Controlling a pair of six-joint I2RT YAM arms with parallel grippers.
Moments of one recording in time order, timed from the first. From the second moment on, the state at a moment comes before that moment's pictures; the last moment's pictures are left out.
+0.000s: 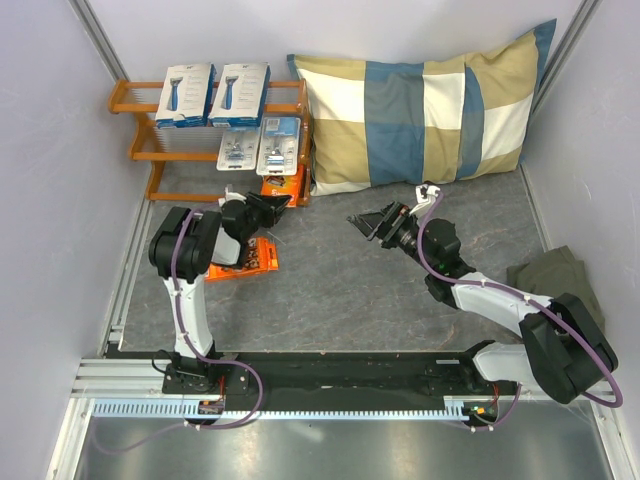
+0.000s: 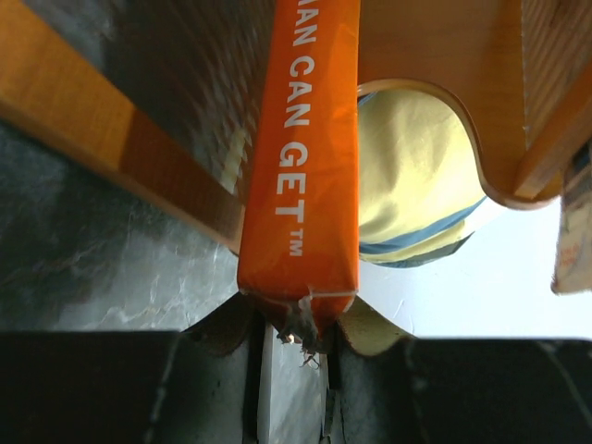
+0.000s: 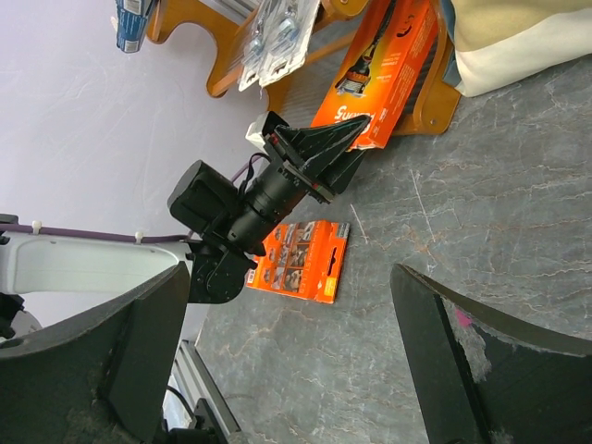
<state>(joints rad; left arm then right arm) -0.18 2.10 0.76 1.16 0.28 -1.37 0.50 1.28 0.50 0.75 -0.21 0.93</state>
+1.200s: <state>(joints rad) -0.23 2.11 0.96 0.89 0.25 -1.27 0.46 1.26 0.49 0.74 -0.22 0.93</state>
